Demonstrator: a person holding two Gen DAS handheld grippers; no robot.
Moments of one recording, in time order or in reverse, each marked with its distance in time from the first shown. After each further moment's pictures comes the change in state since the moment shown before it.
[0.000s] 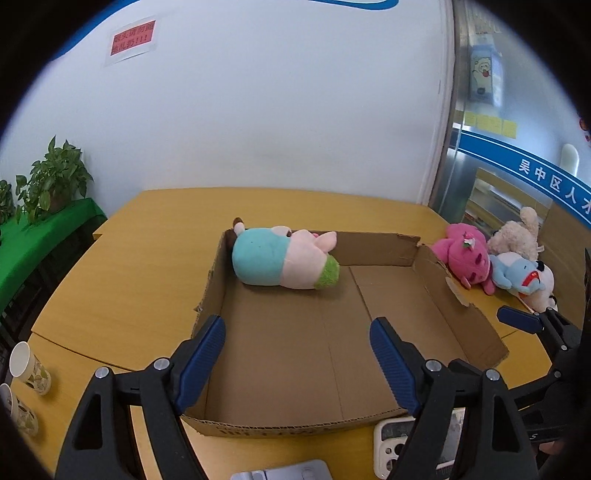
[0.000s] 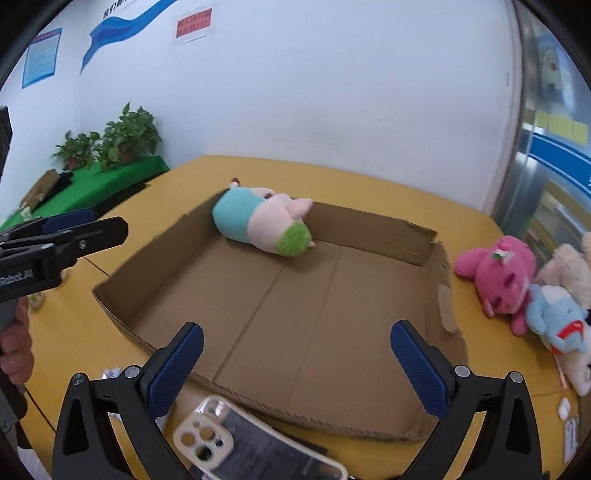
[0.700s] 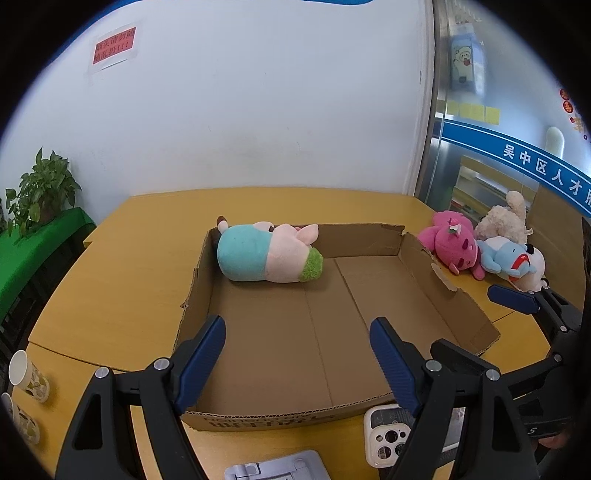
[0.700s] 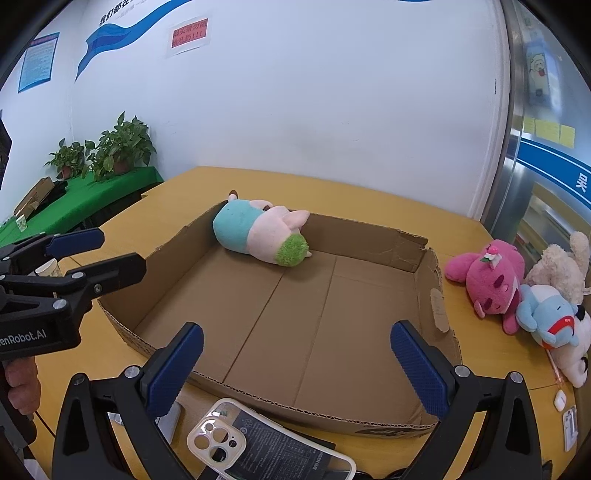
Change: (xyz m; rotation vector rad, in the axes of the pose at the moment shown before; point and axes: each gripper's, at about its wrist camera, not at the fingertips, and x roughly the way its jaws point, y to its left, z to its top) left arm 0.000 -0.018 -0.008 0.047 0.011 -0.025; right arm -0.007 0.012 0.005 0.011 -0.037 -0.002
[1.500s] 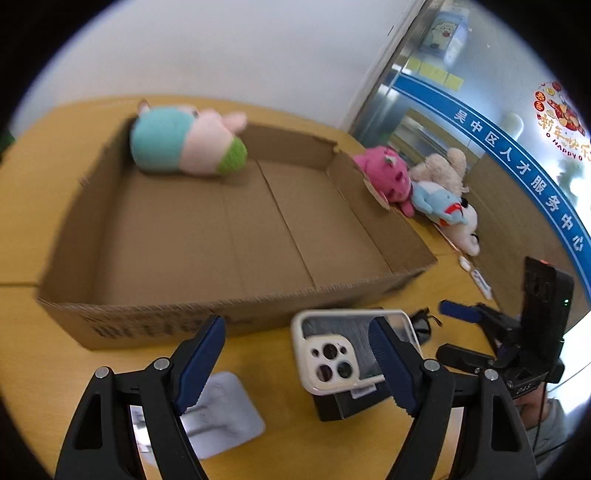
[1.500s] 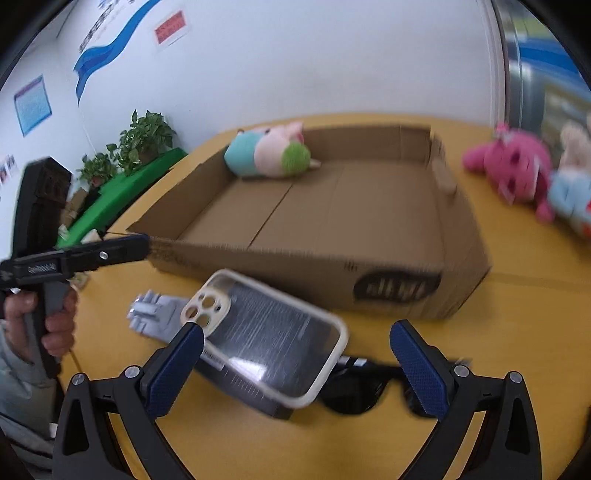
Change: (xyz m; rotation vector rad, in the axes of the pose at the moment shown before) left arm 0.048 -0.002 -0.067 -0.107 0.306 -0.398; right arm -0.004 -0.068 -0.119 0.229 0.207 0.305
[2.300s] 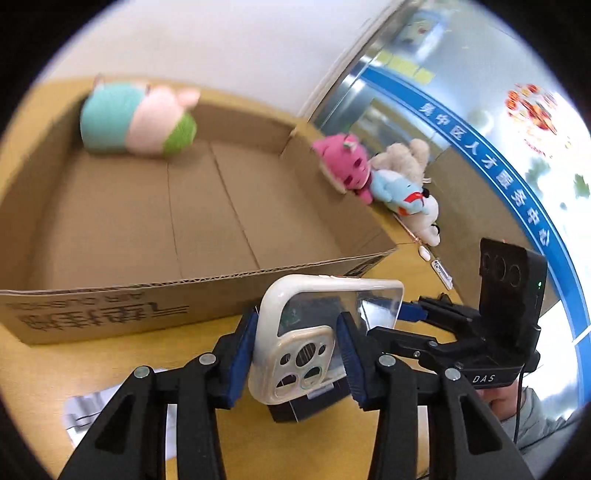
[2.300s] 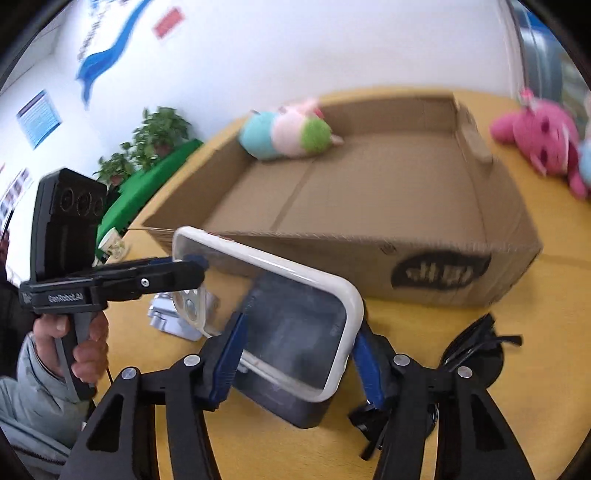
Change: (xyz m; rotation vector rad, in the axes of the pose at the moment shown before) left arm 0.008 -0.024 -0.011 0.049 -0.011 -0.142; right arm 0.007 0.017 0.005 -0.053 0.008 0.055
